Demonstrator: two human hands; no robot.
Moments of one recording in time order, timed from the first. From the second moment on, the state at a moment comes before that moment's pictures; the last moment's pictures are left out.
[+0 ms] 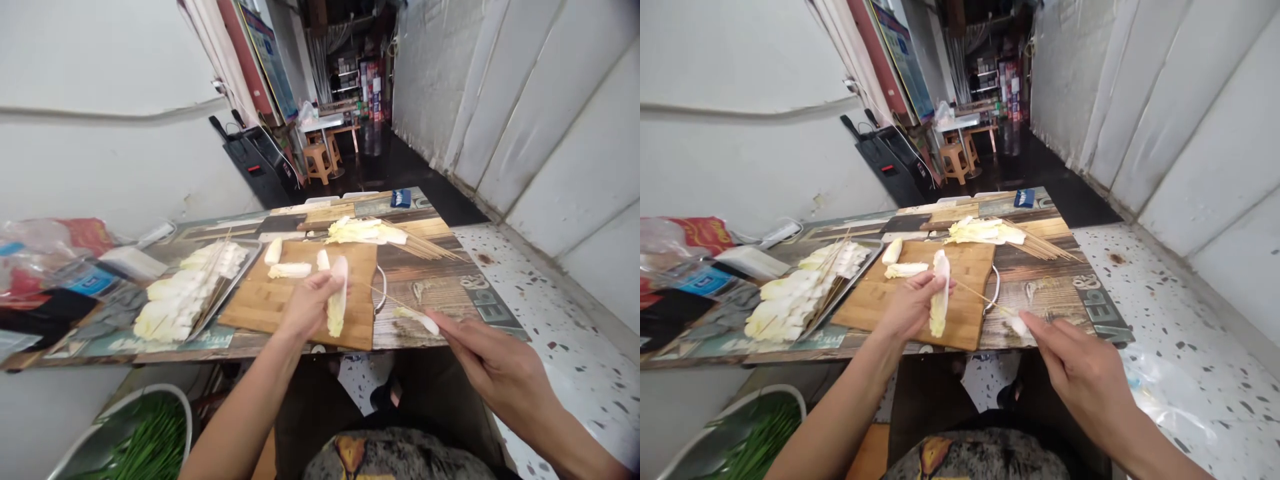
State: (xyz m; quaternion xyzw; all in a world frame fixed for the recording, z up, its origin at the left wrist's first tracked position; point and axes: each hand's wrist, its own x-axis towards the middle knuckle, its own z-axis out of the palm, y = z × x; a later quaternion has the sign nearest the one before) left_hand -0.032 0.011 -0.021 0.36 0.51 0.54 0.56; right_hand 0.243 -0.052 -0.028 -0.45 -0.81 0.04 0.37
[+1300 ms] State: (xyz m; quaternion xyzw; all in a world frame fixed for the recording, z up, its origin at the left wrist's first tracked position) left_hand -0.020 -0.022 -0.007 0.26 0.43 0.55 0.67; right_hand 0.243 -0.056 -0.028 -0.42 -0.82 0.14 0.37
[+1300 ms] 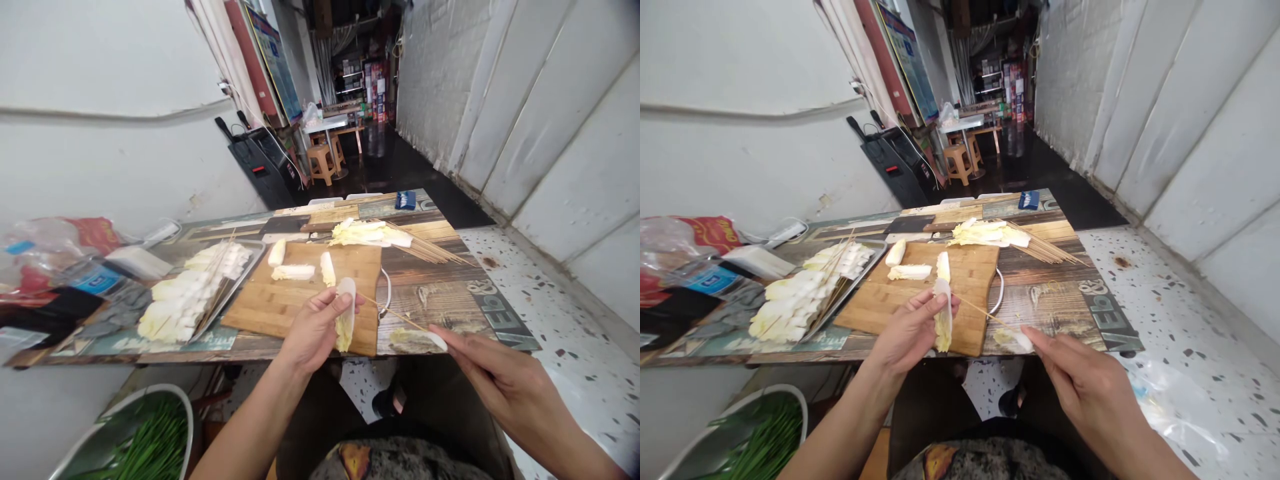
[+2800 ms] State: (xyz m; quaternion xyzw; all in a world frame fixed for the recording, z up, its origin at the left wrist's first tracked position) left_hand -0.005 -0.040 -0.012 0.42 0.52 0.58 0.47; right_hand 0.256 -0.043 -0.014 -0.44 -0.77 0.29 0.34
